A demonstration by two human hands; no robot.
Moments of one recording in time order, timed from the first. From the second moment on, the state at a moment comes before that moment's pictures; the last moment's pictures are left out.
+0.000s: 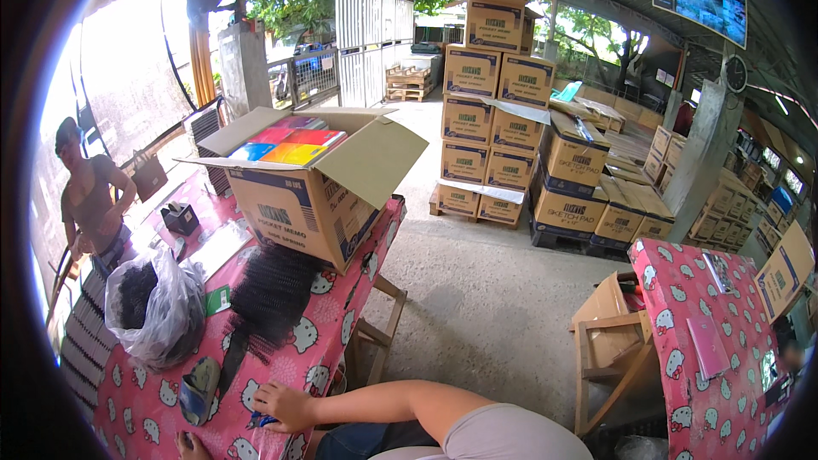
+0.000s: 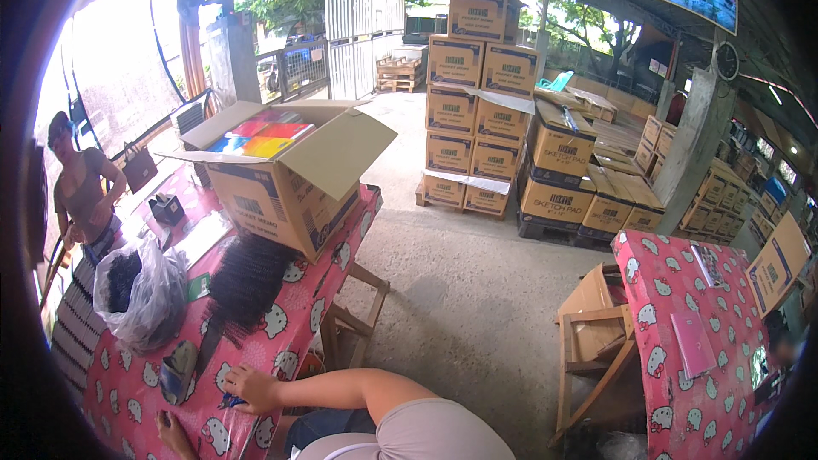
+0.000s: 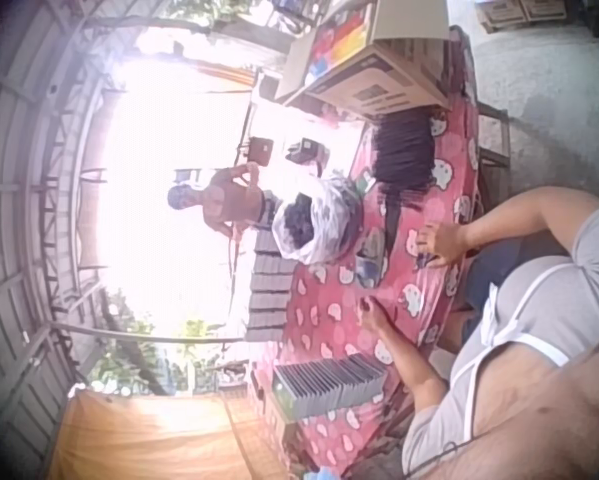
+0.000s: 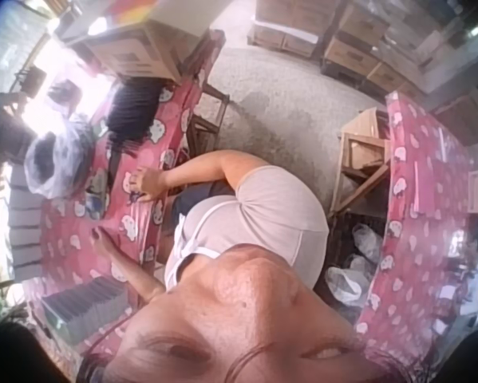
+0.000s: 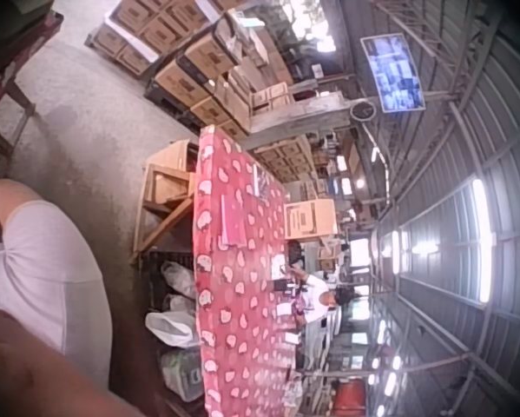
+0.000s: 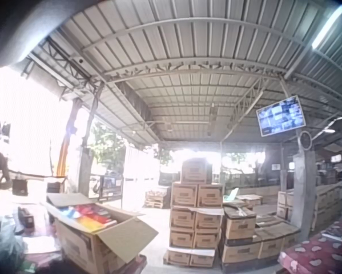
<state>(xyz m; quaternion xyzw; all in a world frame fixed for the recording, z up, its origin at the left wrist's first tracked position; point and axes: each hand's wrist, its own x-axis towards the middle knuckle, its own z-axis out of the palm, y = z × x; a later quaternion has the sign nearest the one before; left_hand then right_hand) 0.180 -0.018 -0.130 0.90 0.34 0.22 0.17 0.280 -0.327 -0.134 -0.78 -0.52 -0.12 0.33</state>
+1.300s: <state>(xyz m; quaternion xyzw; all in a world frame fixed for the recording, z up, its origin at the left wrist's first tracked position) 0.188 -0.001 -0.152 0.90 0.34 0.22 0.17 0.279 -0.331 -0.131 -0.79 -0.51 -0.11 0.32</state>
